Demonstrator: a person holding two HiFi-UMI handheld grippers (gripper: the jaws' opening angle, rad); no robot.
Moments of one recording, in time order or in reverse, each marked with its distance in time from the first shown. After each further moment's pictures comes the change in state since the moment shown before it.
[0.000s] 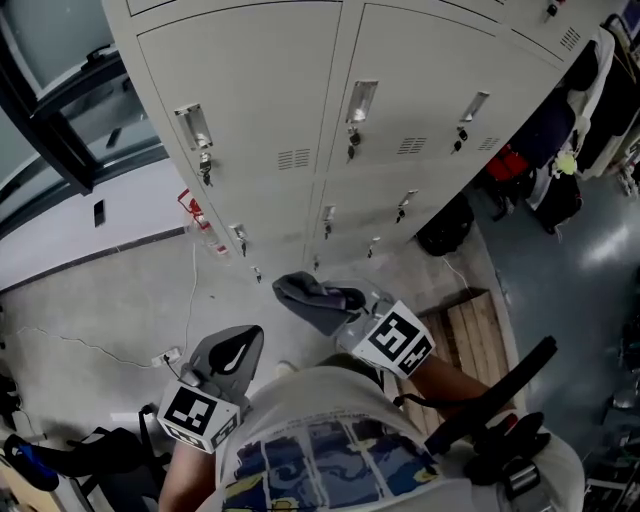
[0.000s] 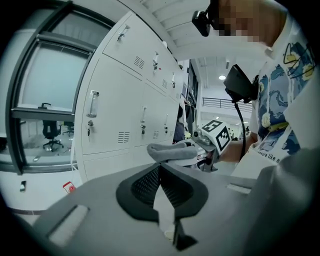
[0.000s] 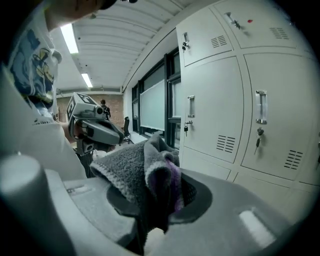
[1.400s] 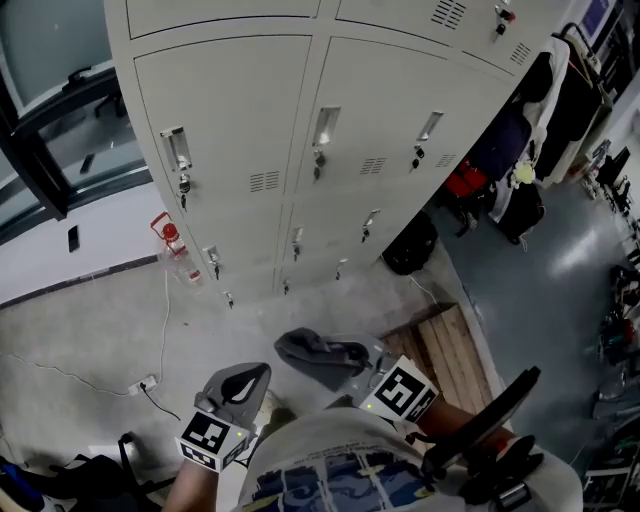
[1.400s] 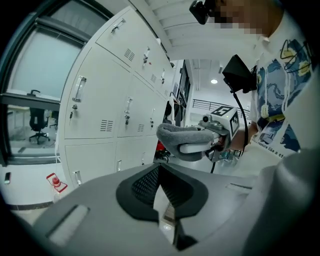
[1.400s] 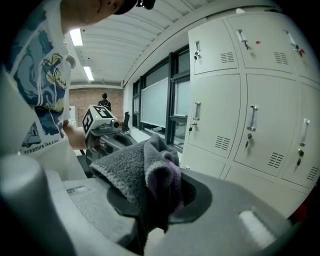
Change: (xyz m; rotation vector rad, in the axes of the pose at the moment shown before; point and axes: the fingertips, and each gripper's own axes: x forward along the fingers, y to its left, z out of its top) left arm -0.005 -0.052 -0.060 -0.002 0.030 -0.166; right arm -0.067 0.073 -0.012 -0.026 0.053 -0.055
